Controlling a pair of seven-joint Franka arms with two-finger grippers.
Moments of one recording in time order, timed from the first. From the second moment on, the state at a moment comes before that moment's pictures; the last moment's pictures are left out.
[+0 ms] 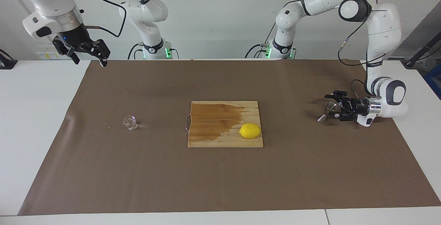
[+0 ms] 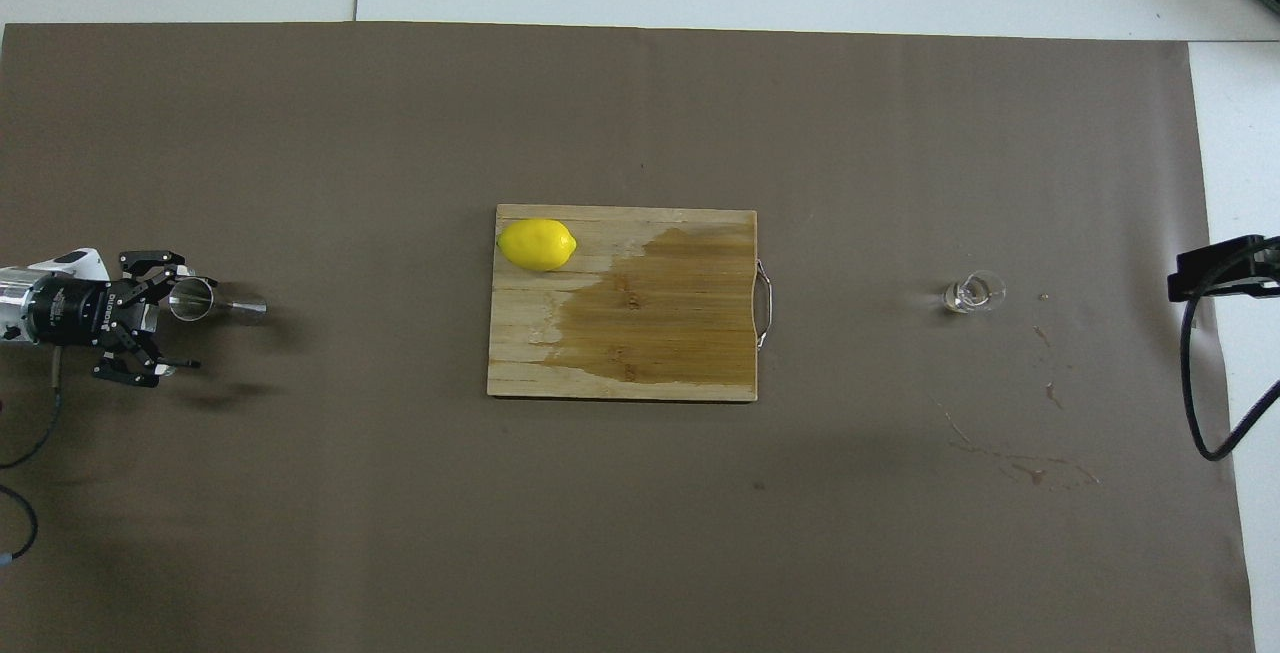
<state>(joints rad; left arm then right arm) 0.82 0.81 -0.36 -1.60 -0.88 1.24 -0.77 -0.02 -0.06 -0.05 -1.60 -0.07 1.52 0.01</state>
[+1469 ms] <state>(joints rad) 0.82 0.81 -0.36 -1.60 -0.92 1.25 -0.73 0.01 -0.05 -0.09 -1.61 -0.07 1.53 0.01</state>
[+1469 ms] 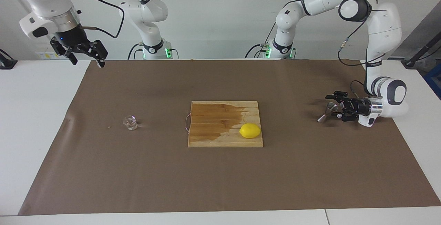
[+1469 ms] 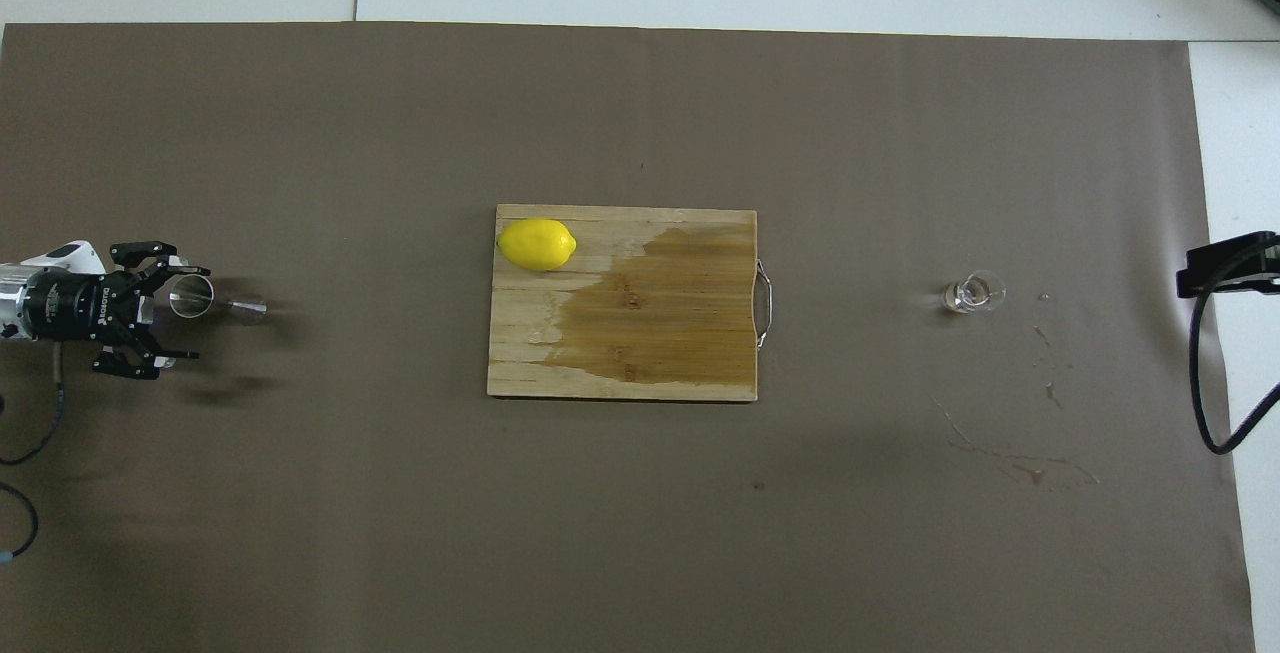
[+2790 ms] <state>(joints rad) 0.82 0.81 -0.36 -1.60 -0.94 1.27 -0.75 0.01 -0.05 -0.09 -1.61 -0.07 1.53 0.01</state>
